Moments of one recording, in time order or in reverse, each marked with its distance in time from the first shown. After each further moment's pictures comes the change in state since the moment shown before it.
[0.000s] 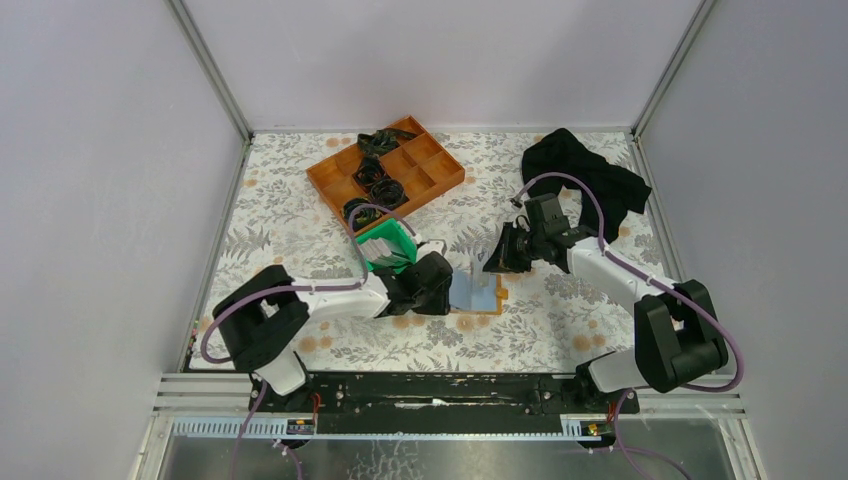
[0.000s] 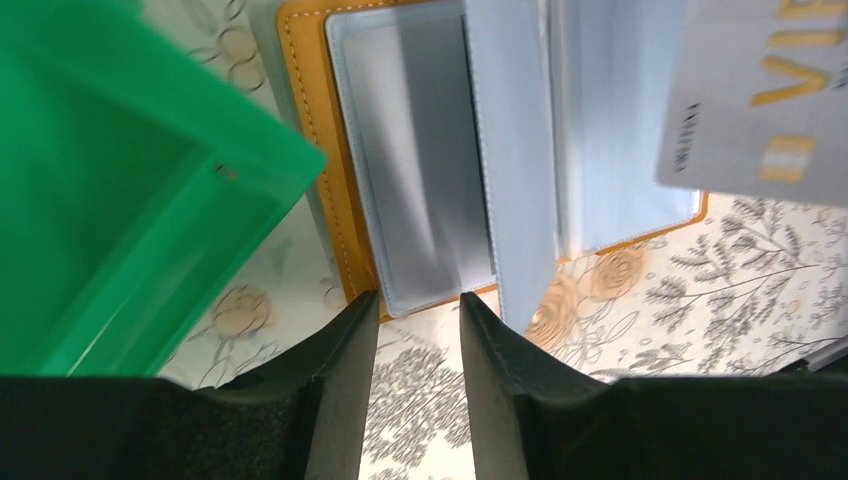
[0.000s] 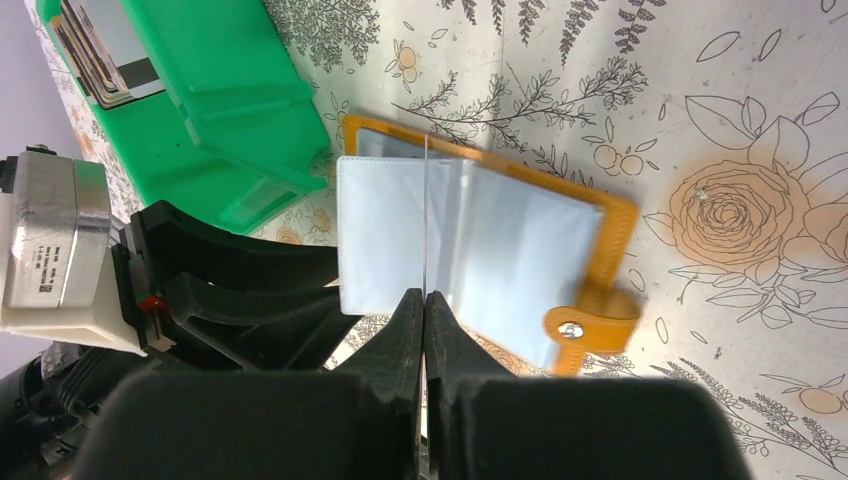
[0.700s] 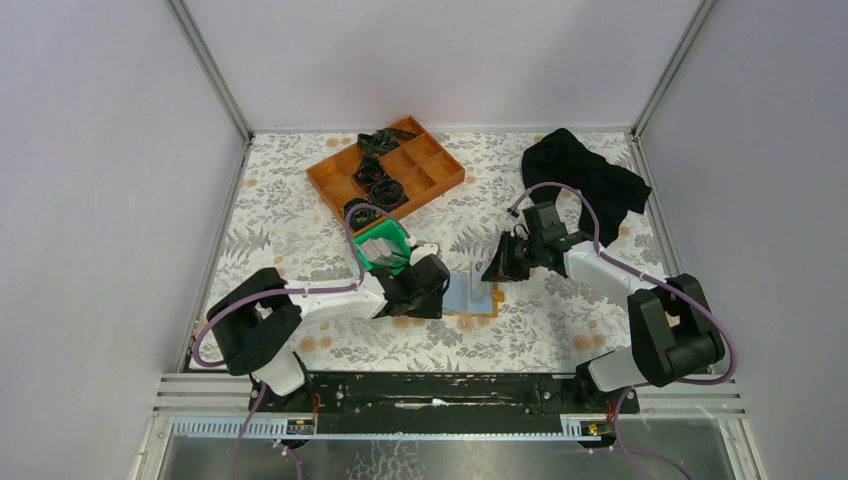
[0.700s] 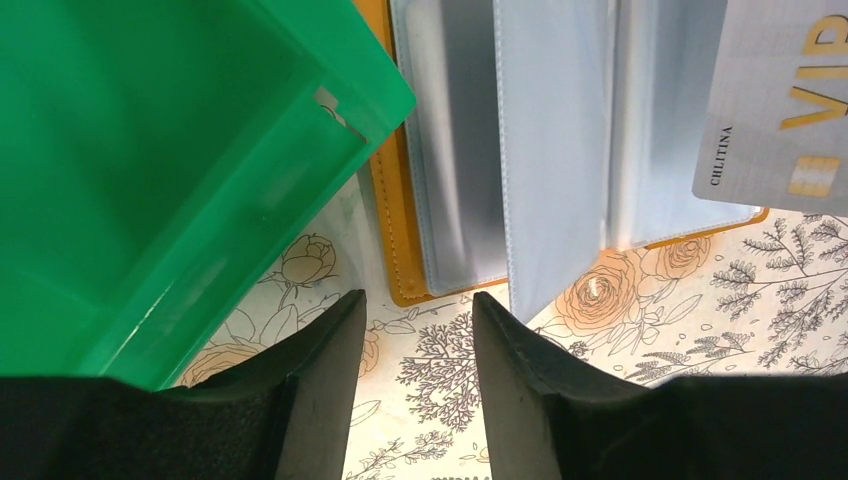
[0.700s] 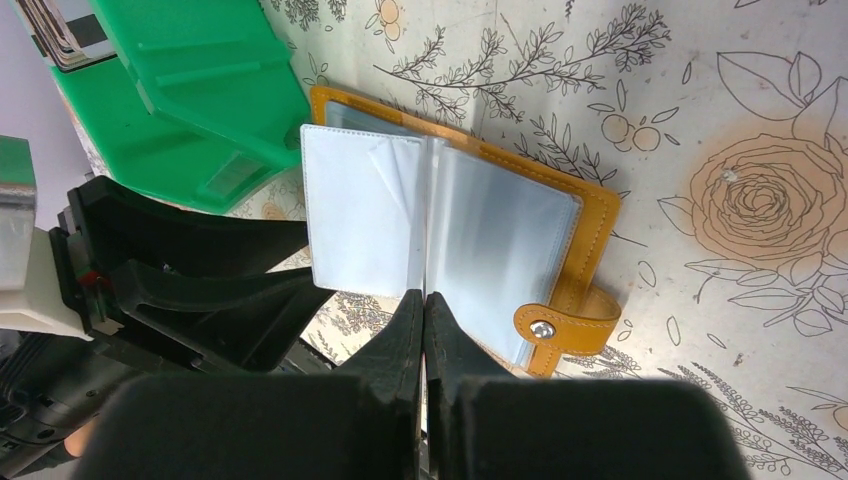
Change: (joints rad) left arm -0.006 -0.045 -0.006 -0.139 -0.040 -0.002; right arm 0.000 0.024 -0.057 0.044 -0.057 -0.011
